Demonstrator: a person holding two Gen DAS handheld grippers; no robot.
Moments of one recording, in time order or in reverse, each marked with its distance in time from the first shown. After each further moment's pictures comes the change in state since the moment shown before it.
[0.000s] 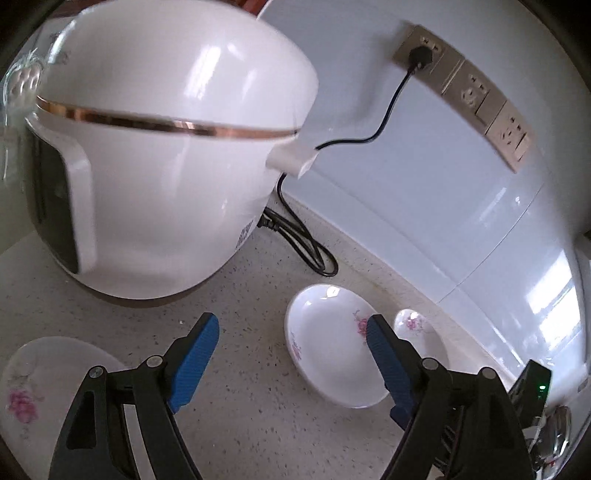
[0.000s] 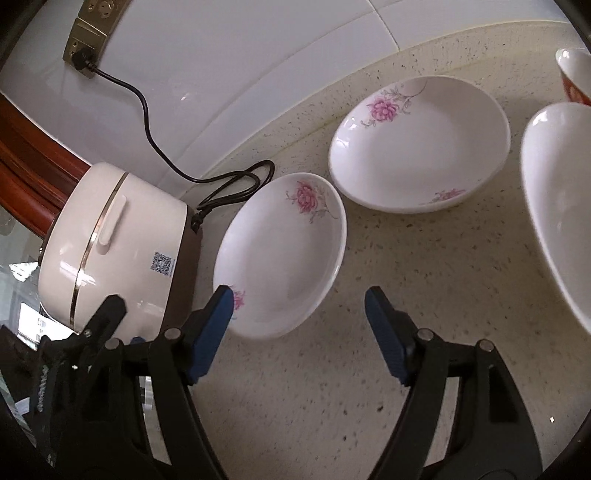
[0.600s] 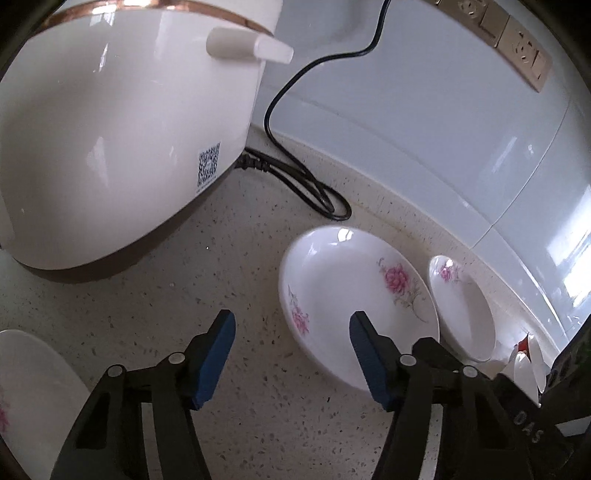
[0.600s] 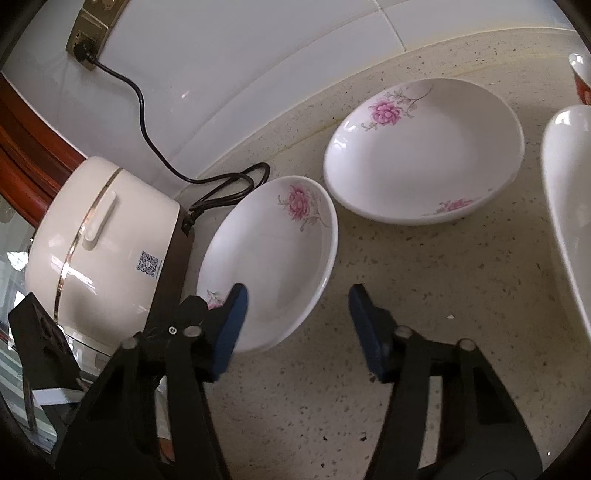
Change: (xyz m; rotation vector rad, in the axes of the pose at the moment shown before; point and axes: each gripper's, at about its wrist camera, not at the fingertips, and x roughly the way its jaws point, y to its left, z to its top) left arm 0.064 -0.019 -0.024 0.109 0.153 0.082; right arm 0.015 -0.007 0.002 -0.052 -0.023 -0.005
